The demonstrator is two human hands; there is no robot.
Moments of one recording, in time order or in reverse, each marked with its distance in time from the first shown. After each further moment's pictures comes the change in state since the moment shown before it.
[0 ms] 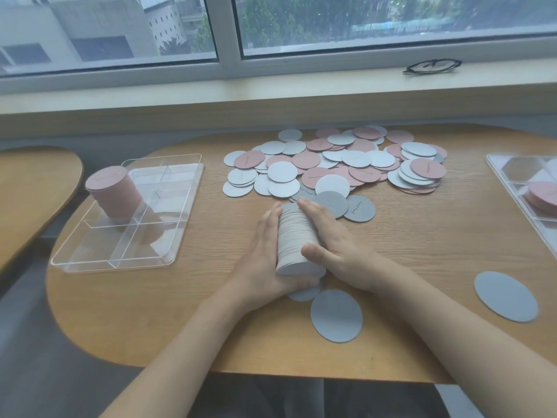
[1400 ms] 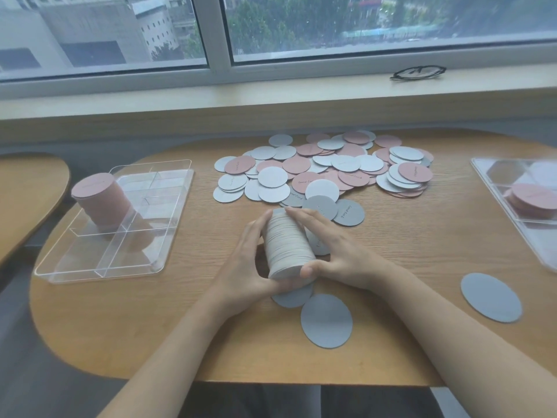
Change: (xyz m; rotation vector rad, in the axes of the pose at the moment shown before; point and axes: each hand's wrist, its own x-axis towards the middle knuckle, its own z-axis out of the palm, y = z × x) left_hand -0.003 -0.008 -0.006 -0.213 0.056 0.072; right_hand -0.004 0.010 -0.012 -0.044 0.006 -0.122
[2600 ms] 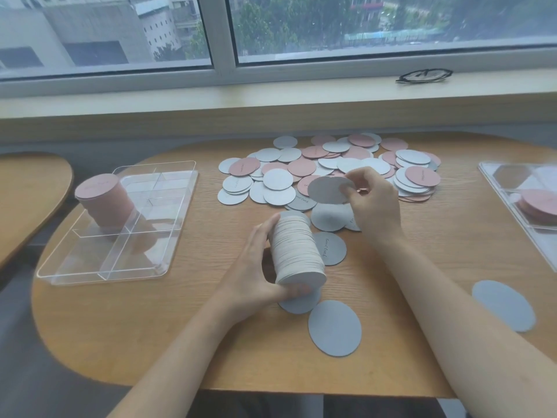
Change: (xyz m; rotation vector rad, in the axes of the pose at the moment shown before) left_hand 0.001 0.002 0.002 -0.059 -0.017 -0.017; right_hand 0.041 0.041 -0.037 0.013 0.835 0.274
